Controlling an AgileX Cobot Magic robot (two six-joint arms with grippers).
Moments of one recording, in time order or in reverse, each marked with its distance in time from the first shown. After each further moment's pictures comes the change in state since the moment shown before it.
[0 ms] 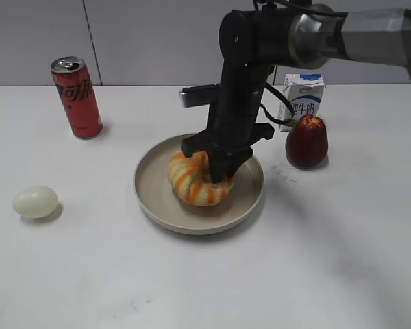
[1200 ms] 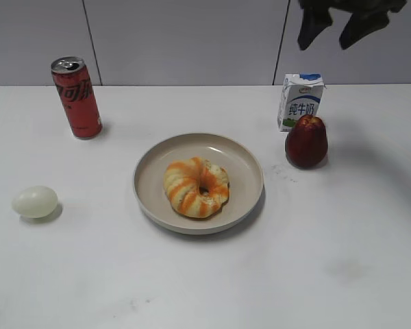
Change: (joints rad) left arm 0.000 0.000 0.000 0.000 0.000 0.000; right arm -0.365 -0.236 -0.233 -0.028 0.107 -0.073
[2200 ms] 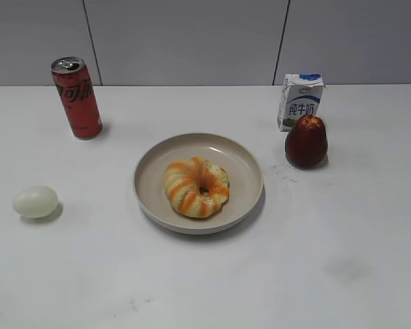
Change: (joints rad) left arm 0.000 0.000 0.000 0.000 0.000 0.000; right arm -0.157 -1.082 1.142 -0.046 -0.139 -0.107
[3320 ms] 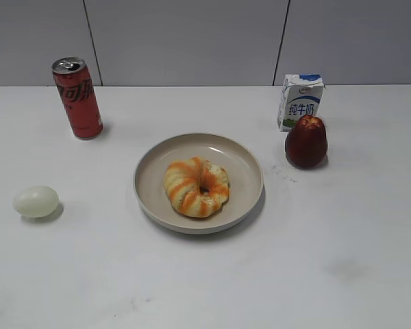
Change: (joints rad) left arm 0.000 0.000 0.000 0.000 0.000 0.000; right arm 0.000 -0.947 0.418 0.000 -0.039 -0.021
